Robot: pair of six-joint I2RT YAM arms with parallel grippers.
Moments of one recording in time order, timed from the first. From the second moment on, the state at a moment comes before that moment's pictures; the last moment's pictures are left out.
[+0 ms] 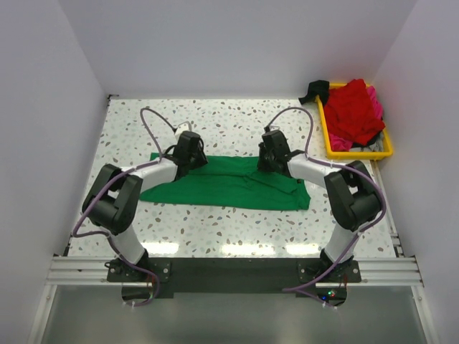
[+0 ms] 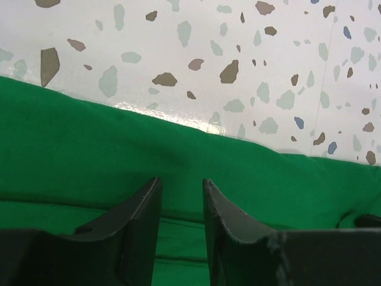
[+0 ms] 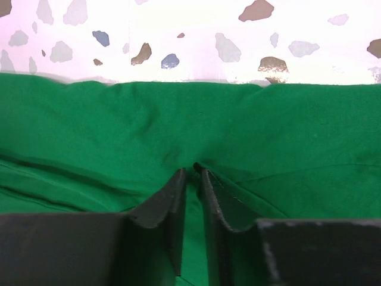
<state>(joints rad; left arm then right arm) -0.44 1.72 0.95 0.04 -0.22 -0.72 0.49 1.78 1.05 -0.10 0.11 0.49</state>
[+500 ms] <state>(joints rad) -0.49 1.75 1.00 0.04 -0.21 -0.69 0.53 1.66 0.95 -0.10 0.09 0.52</state>
